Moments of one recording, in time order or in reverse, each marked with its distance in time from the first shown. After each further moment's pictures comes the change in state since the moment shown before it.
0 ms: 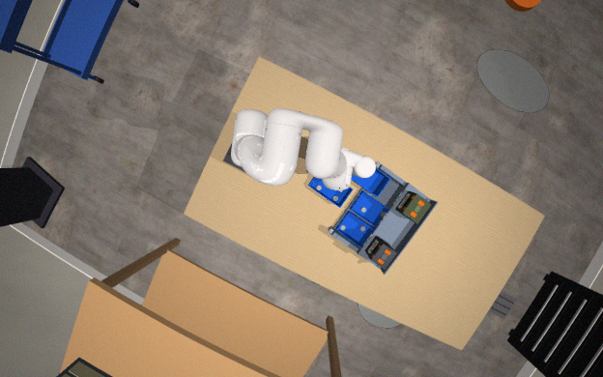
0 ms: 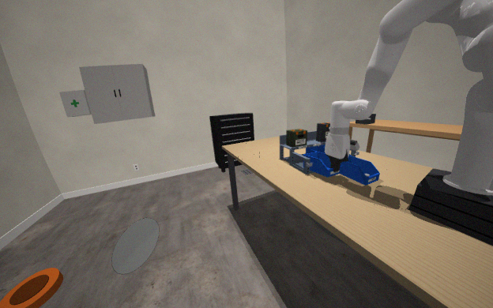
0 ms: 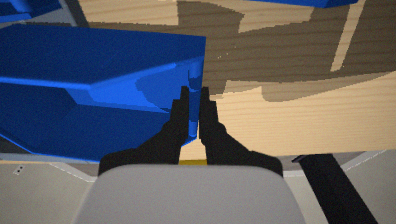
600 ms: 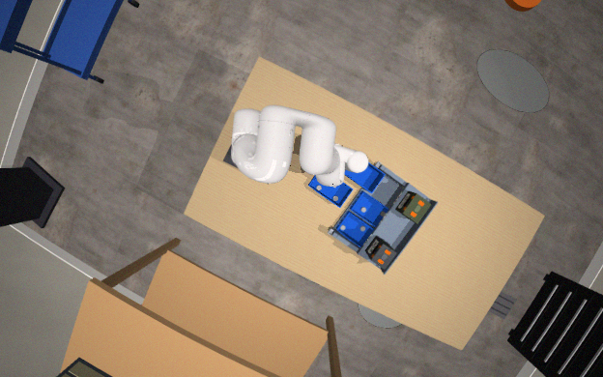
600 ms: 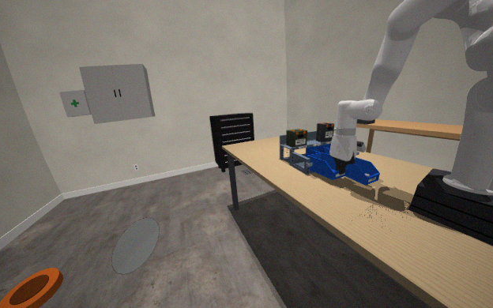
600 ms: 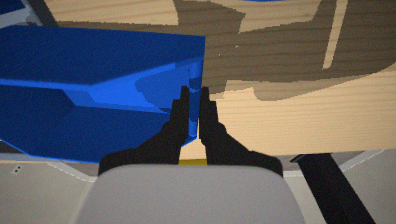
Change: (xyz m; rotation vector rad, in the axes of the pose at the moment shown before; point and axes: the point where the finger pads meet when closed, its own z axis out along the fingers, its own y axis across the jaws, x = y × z) arm 0.000 0.030 0.000 0.000 0.000 0.000
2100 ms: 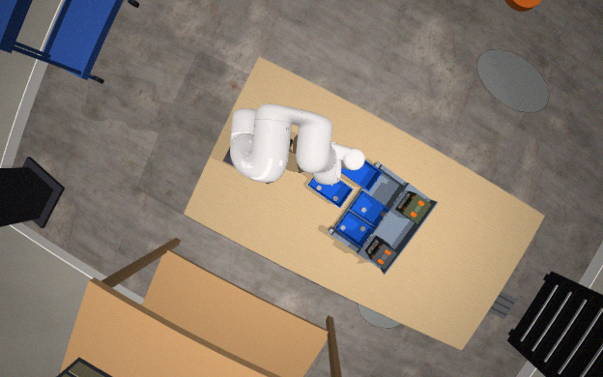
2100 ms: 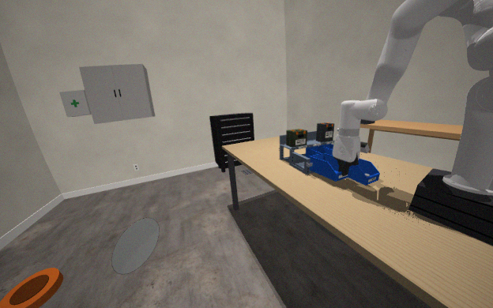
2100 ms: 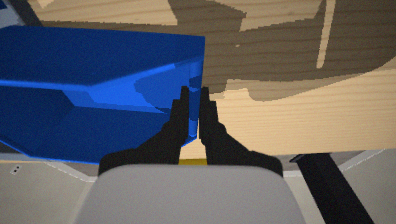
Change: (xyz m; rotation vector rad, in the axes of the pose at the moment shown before) arm 0.000 0.015 0.000 0.000 0.000 0.000
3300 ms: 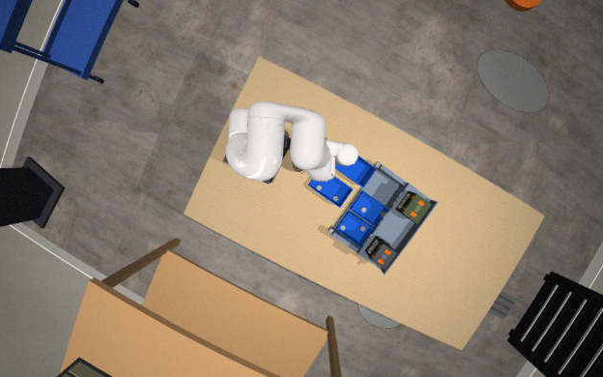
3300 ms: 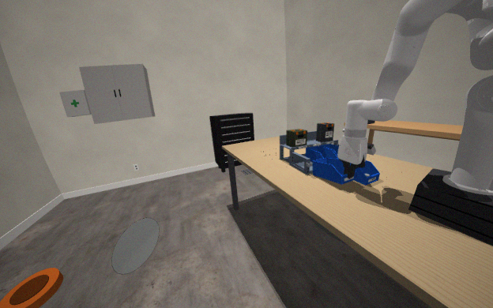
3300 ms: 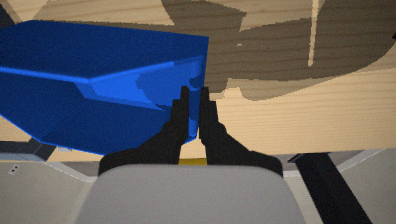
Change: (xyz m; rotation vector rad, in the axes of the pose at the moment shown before) arm 0.000 0.027 0.000 0.000 0.000 0.000
